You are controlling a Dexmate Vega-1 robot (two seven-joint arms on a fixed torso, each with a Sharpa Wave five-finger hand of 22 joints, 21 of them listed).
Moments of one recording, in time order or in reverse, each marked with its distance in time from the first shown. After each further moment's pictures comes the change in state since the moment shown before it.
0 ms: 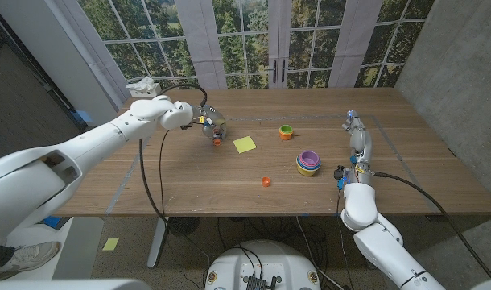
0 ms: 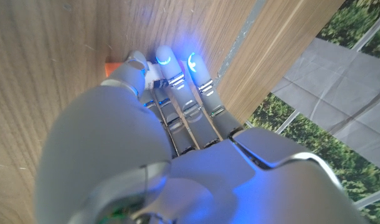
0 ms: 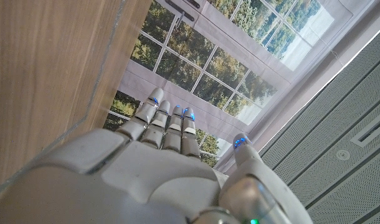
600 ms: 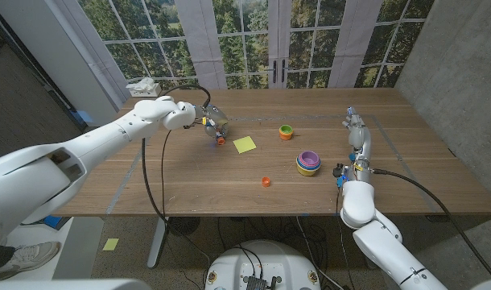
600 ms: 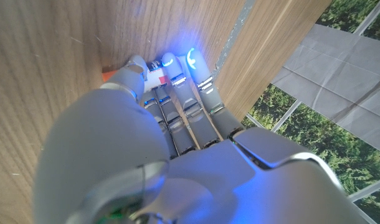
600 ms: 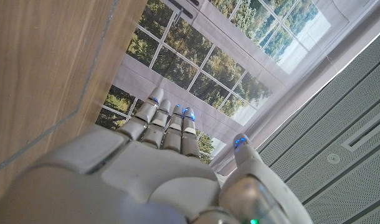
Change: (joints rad) left arm -0.022 -0.018 0.043 0.043 0.020 -0.005 0.006; left_hand -0.061 0.035 0.036 0.022 0.000 -0.008 0.051 -0.014 -0.005 0.023 0.011 -0.005 -0.012 -0.039 0.015 -0.204 -0.028 0.107 -0.009 -0.036 -0.021; right arm 0.011 -0.007 -0.010 -0.019 -0.041 -0.032 -0.026; right_hand 0.000 0.000 0.000 0.000 0.000 0.004 -0.004 0.000 0.000 0.016 -0.005 0.000 0.000 0.020 -0.009 0.008 0.000 0.011 -0.003 -0.004 0.000
